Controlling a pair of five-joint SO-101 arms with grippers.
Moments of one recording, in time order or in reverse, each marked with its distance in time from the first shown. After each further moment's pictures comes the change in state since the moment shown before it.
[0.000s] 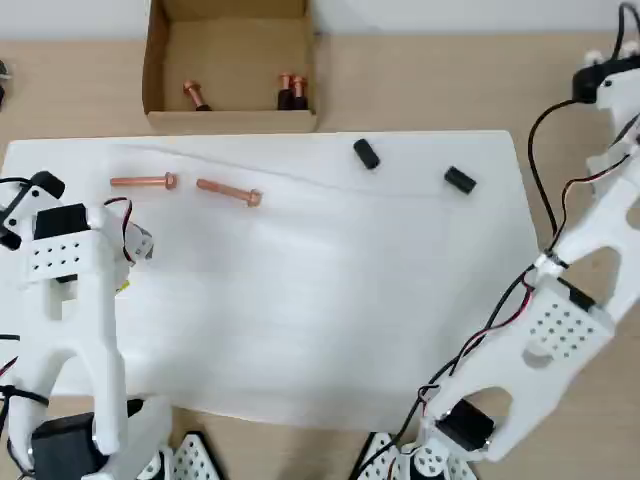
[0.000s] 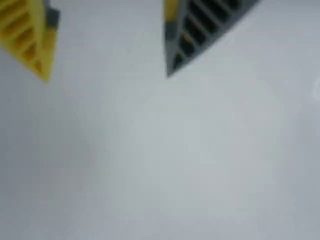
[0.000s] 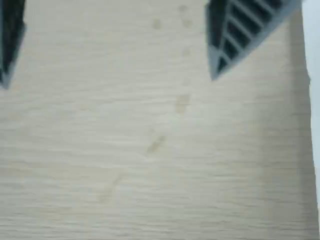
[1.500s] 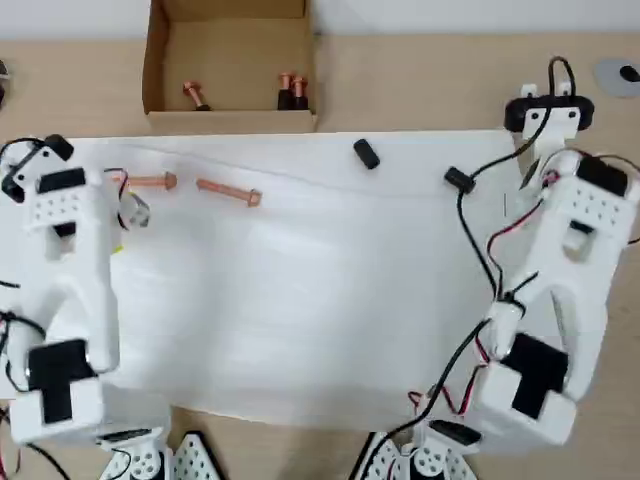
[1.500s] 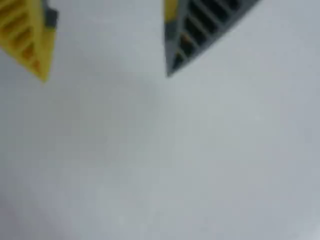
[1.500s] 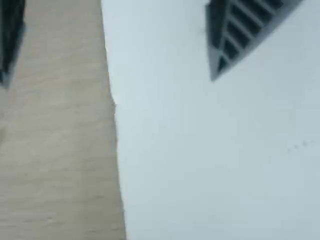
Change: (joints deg) left arm -1.8 21.6 -15.6 -8.3 -9.4; right arm -10.3 -36.2 70.5 -28.9 -20.6
